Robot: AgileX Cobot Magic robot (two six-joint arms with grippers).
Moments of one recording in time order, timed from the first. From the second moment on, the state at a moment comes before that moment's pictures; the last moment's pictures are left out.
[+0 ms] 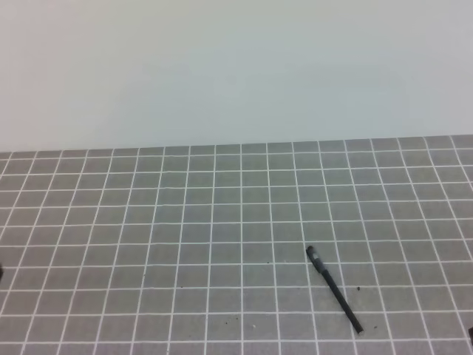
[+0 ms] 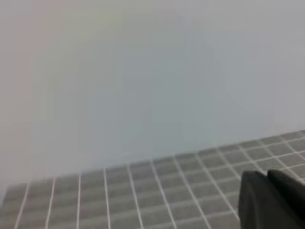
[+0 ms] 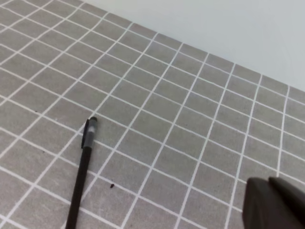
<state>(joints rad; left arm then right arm) -0.25 0.34 -0.16 0.25 -0.11 -0.19 0.60 0.81 -0.34 -1.81 0.24 1.47</state>
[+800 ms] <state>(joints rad) -0.03 -0.01 0.00 0.18 0.33 -0.41 0.60 0.81 -0.34 -1.81 0.24 1.47</state>
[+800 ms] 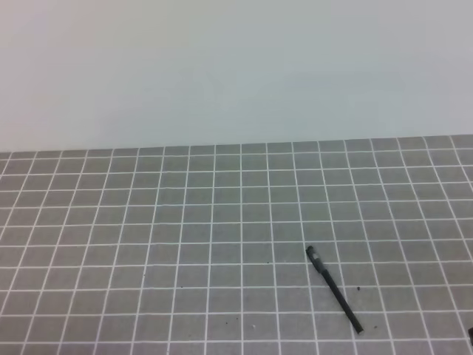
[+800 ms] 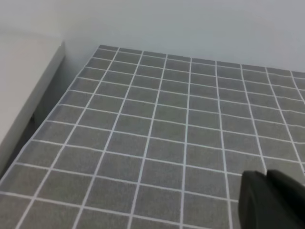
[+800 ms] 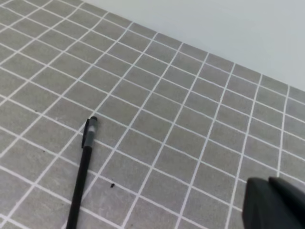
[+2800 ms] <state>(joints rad) -0.03 -0.01 0.00 0.17 0.33 -0.39 0.04 0.30 -0.24 -1.70 0.08 1.74</state>
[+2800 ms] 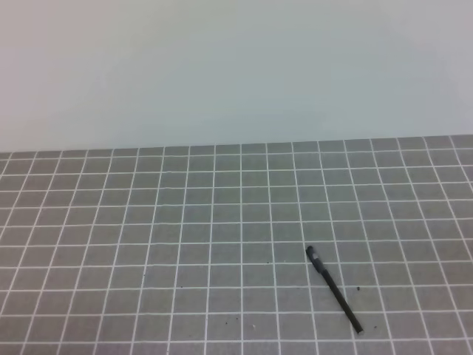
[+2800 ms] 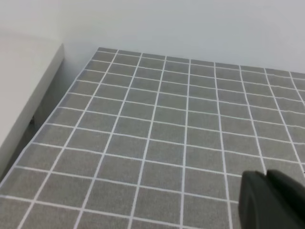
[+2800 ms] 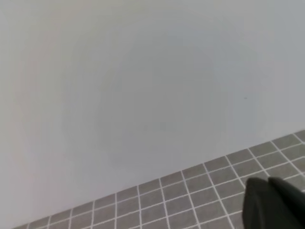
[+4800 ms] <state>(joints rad) -0.03 -0.01 0.00 0.18 0.33 -0.39 0.04 0.02 0.04 0.11 0.25 -0.16</state>
